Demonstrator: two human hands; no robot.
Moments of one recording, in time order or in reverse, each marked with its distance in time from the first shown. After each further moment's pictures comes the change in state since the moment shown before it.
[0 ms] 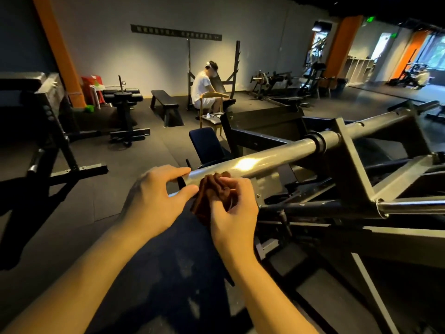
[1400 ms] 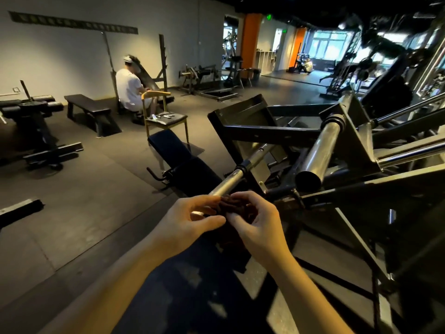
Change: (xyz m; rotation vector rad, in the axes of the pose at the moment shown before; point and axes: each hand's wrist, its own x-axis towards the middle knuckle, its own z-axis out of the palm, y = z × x) left_hand 0.052 -0.240 -0.089 -0.690 -0.782 0.122; right_hand -0.041 0.003 0.219 -0.315 0.028 0.144
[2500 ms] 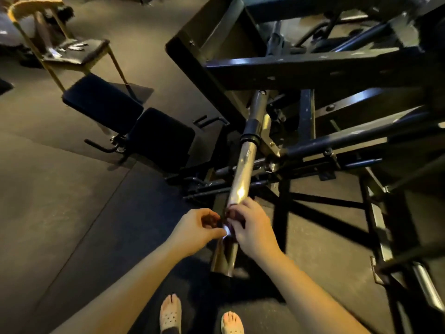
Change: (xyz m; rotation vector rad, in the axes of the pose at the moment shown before) left_hand 0.283 -0.304 -0.072 0.165 -0.442 -0.448; right_hand 0.206 0.283 0.151 -0.596 0.050 0.400
